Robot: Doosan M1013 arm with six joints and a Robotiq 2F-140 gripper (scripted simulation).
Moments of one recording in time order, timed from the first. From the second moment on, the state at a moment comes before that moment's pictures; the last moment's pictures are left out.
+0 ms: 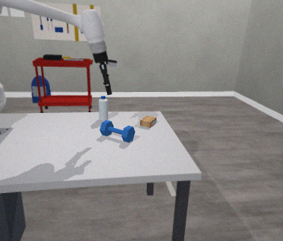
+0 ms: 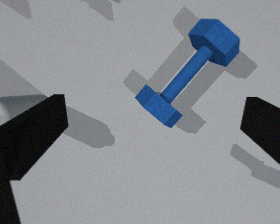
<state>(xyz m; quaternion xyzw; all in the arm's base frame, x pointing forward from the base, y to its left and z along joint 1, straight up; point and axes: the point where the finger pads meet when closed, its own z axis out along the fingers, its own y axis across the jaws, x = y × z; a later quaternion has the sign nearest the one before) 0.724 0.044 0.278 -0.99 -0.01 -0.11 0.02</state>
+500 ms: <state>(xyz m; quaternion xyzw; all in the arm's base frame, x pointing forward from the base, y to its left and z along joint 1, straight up) 0.690 -0.005 0.270 -1.00 0.10 0.00 0.00</state>
